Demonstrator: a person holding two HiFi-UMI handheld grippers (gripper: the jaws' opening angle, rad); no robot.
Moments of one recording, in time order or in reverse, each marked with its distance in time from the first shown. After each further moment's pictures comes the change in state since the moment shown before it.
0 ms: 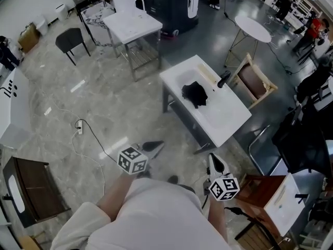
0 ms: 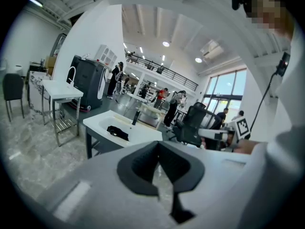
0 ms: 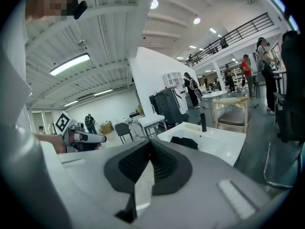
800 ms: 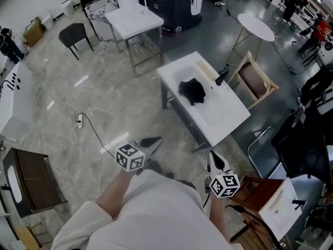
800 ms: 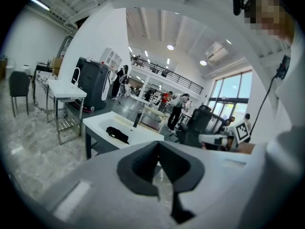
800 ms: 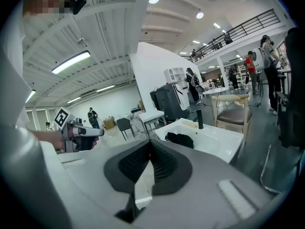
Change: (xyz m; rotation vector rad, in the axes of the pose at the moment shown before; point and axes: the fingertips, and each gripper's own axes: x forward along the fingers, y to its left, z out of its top) left arm 0.041 -0.019 0.002 -0.033 -0.048 0.058; right arm -0.010 -0.062 -0.005 -0.017 0.061 0.035
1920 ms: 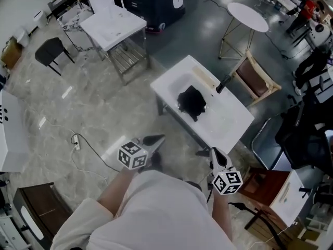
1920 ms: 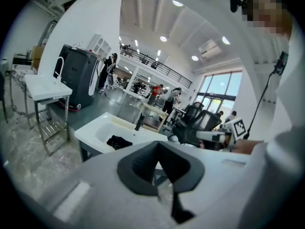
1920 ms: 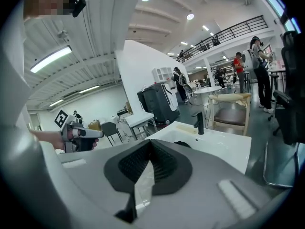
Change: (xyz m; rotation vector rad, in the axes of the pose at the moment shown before) left arm 0.069 0.170 0.094 0.041 0.111 -0.177; right arm 0.171 -0.012 0.062 0.074 -0.012 -0.158
